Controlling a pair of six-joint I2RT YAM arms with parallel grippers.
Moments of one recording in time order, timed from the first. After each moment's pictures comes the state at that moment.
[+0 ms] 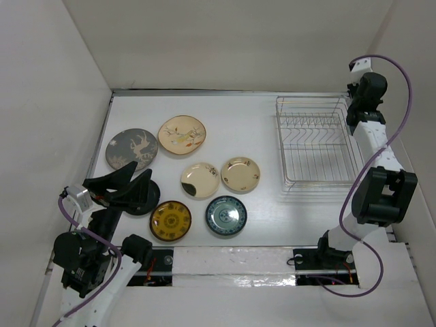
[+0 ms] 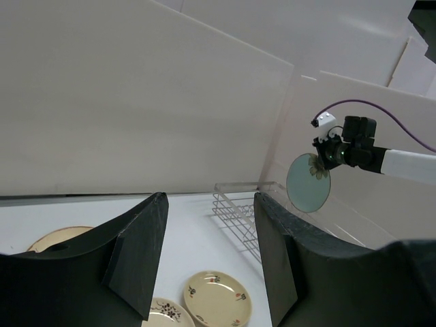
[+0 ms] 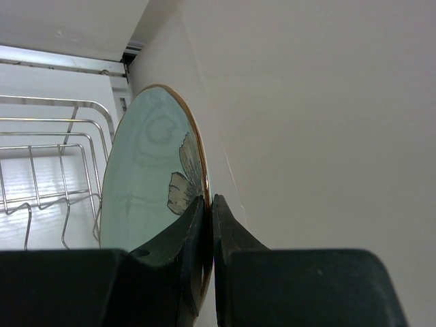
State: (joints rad) left arm -0.45 0.07 0.69 -0.14 0.01 -0.34; right arm -0.19 1.64 1.42 0.01 0.37 -0.59
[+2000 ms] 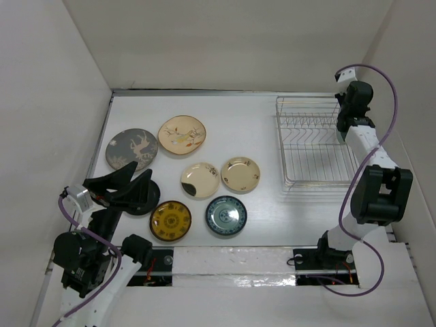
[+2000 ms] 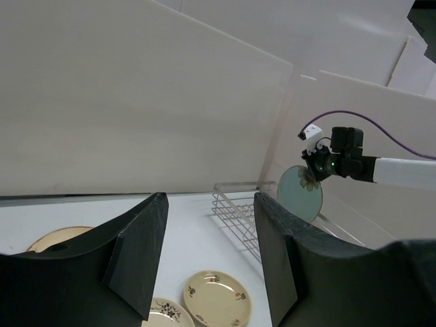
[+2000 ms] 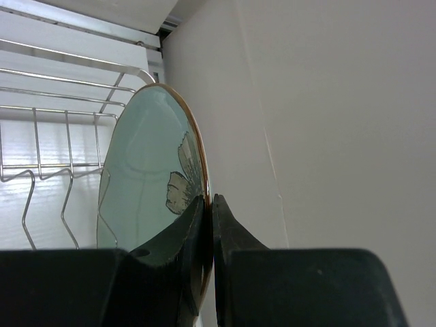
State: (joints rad) left arm -0.45 0.07 0.69 -0.14 0.01 -0.34; right arm -0.14 1.64 1.32 0.04 0.37 -0.61
